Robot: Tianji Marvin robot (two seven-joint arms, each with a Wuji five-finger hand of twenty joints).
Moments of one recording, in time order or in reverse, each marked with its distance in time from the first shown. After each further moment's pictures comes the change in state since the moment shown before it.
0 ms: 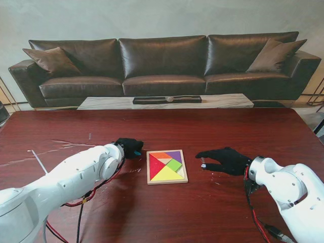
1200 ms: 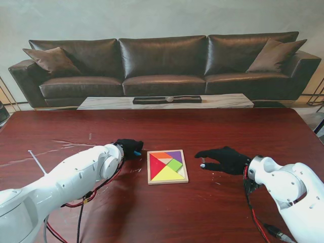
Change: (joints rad) left arm 0.010 0.004 -0.020 -0.011 -0.032 0.021 -0.019; right arm 0.007 0.000 -0.006 -0.002 0.003 0.000 0.003; left_hand -0.031 0.044 0.037 -0.023 -0.079 -0.061 0.057 0.762 -0.027 -0.236 0.577 0.207 -0.093 -0.114 0.515 0.171 0.008 -0.049 0.250 0.391; right_hand 0.000 0.000 0.000 0.000 0.003 0.000 0.009 0.000 0.013 0.000 0.000 0.000 0.000 0.000 0.000 0.000 0.000 0.000 0.000 0.000
